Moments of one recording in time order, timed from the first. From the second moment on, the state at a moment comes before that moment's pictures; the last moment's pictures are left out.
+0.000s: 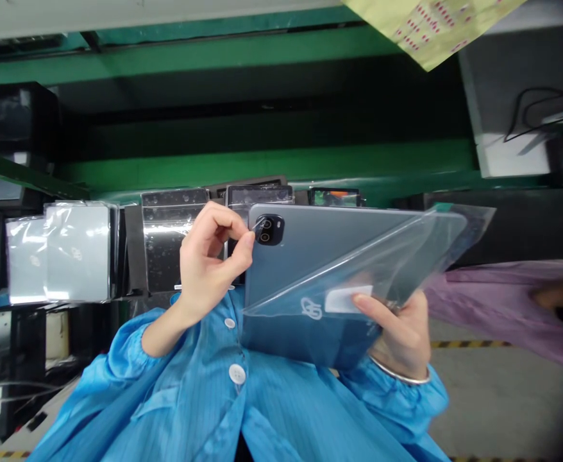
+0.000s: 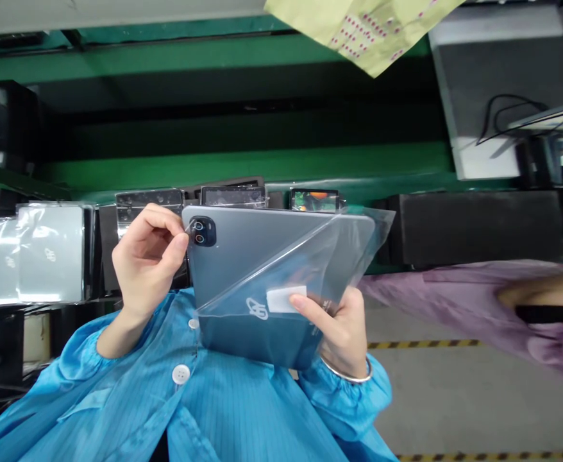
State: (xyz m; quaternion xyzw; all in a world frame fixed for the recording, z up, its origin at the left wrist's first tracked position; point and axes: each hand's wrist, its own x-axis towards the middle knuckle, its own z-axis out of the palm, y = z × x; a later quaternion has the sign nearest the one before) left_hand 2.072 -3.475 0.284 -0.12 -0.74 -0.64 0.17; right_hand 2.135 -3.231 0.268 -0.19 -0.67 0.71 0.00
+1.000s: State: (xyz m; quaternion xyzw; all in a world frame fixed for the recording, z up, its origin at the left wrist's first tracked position) left_hand 2.061 -3.468 0.292 -0.11 -0.80 -0.58 0.15; right_hand 2.143 -3.226 0.257 -0.21 -0.66 0.72 0.03
